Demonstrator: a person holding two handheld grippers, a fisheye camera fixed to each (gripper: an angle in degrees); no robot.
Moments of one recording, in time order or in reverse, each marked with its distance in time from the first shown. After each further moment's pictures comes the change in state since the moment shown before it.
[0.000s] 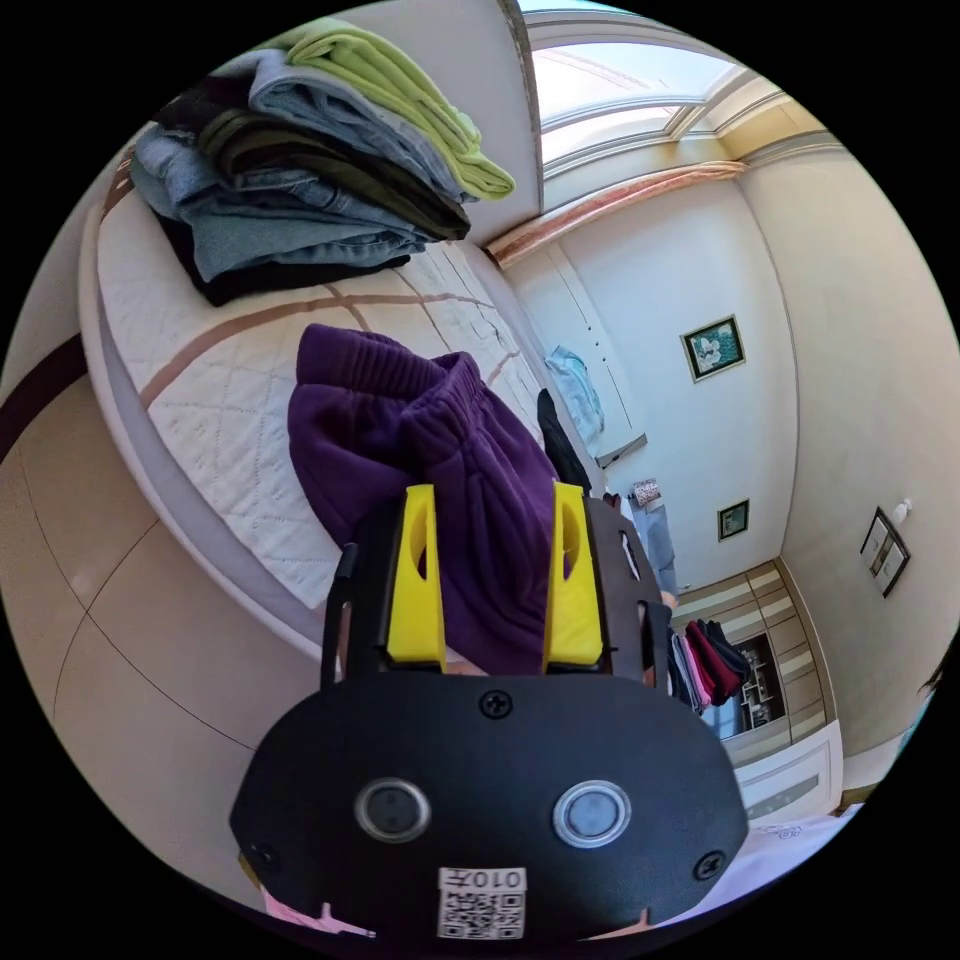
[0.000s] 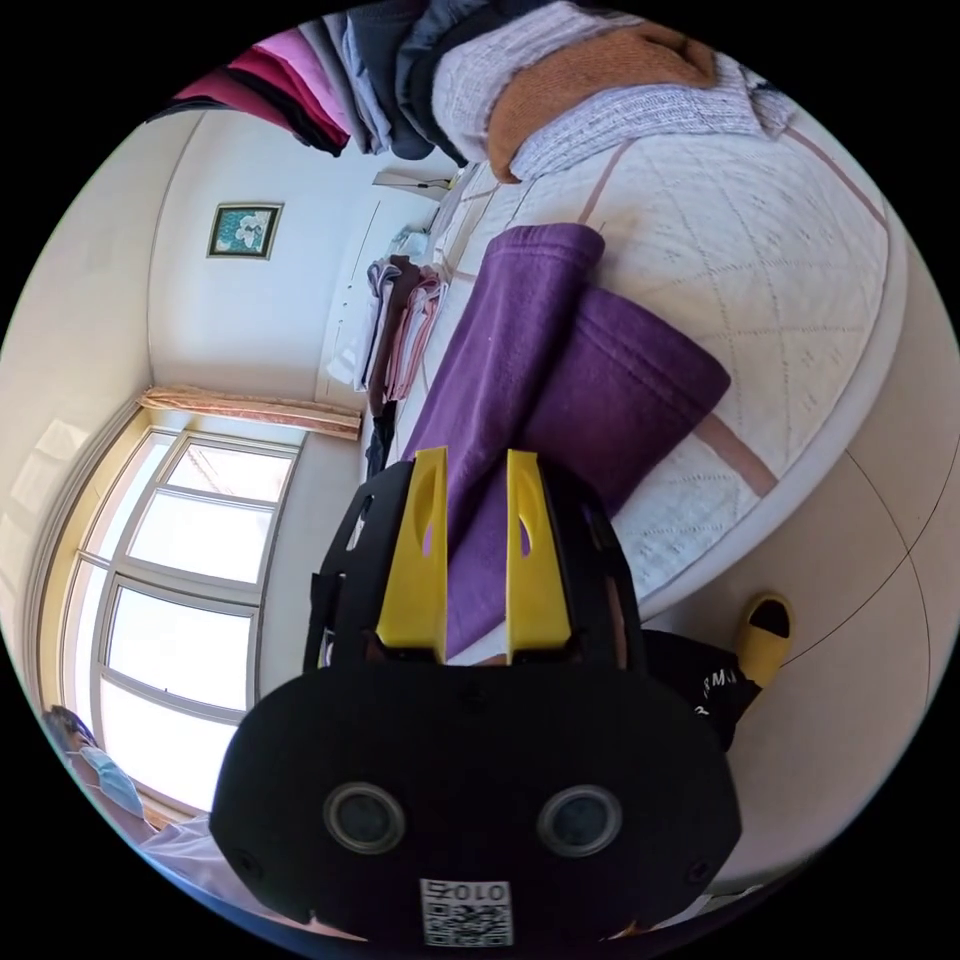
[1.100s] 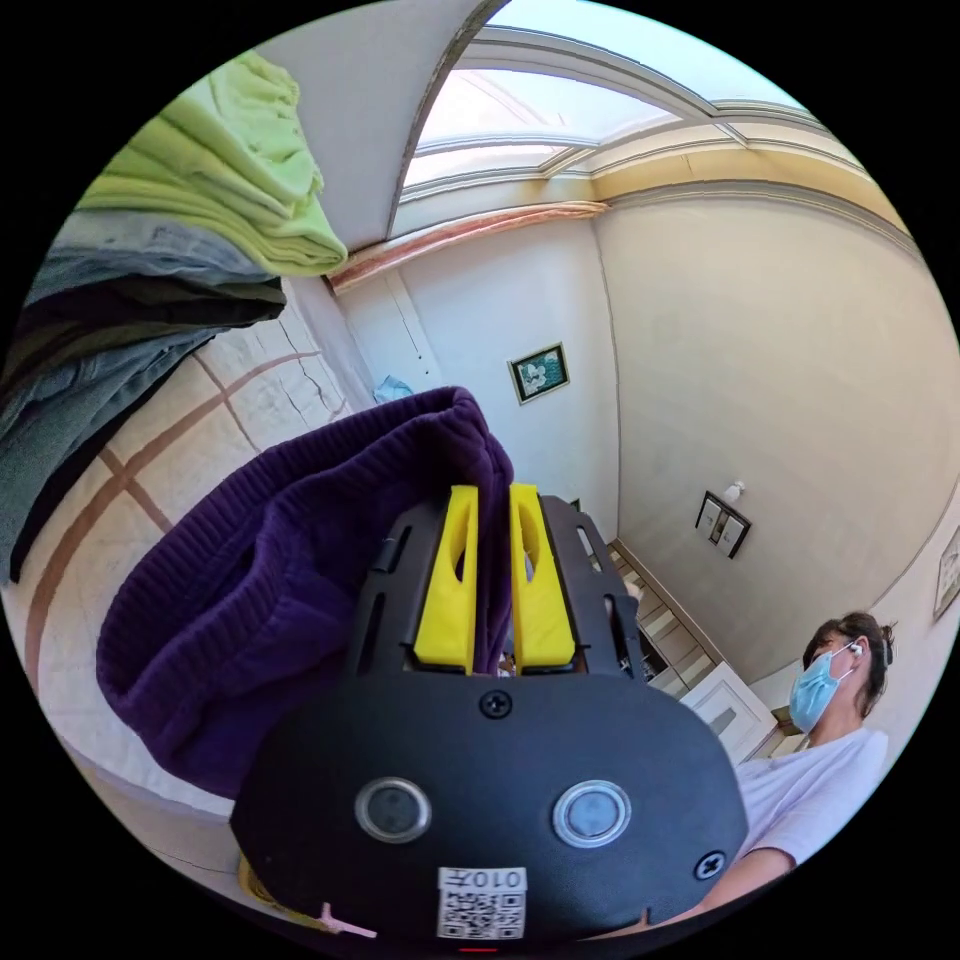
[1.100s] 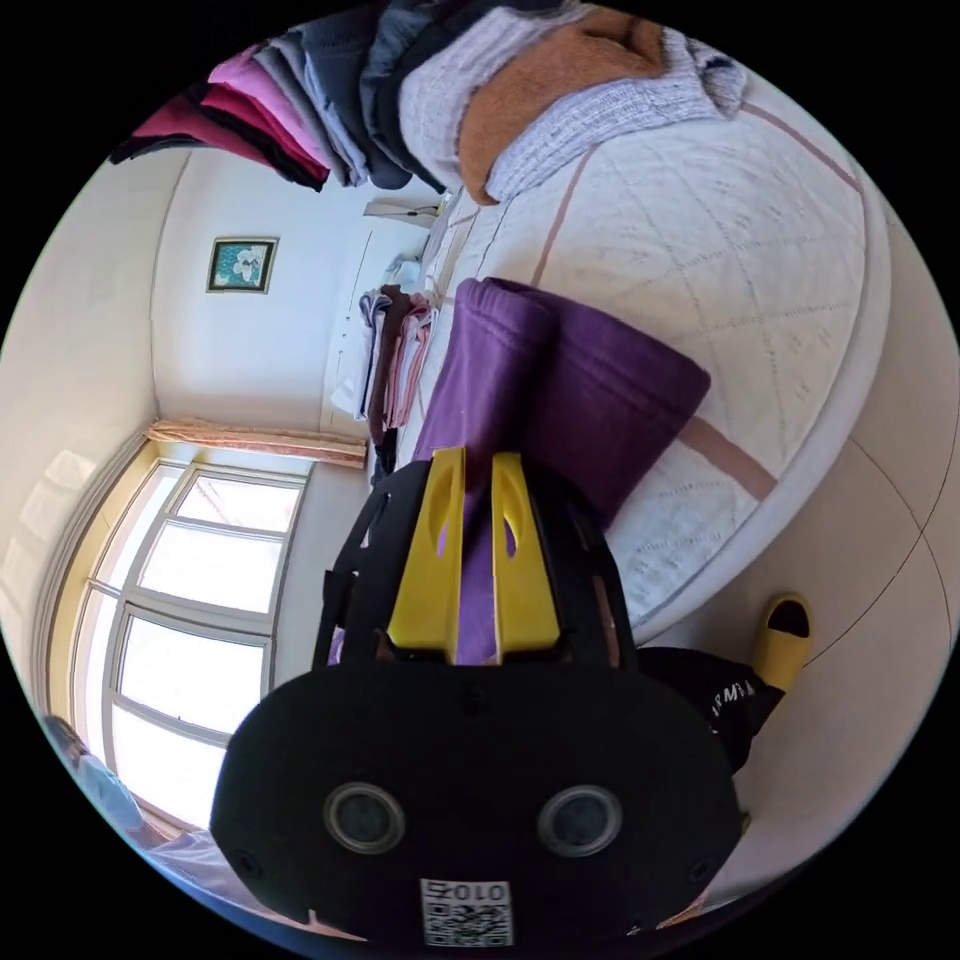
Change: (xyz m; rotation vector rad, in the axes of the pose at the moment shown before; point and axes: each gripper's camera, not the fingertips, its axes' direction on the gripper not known) left arm 0.077 -0.127 -0.074 0.044 0.545 0.084; right arm 0.006 0.003 0.002 0.056 -0.051 0.059
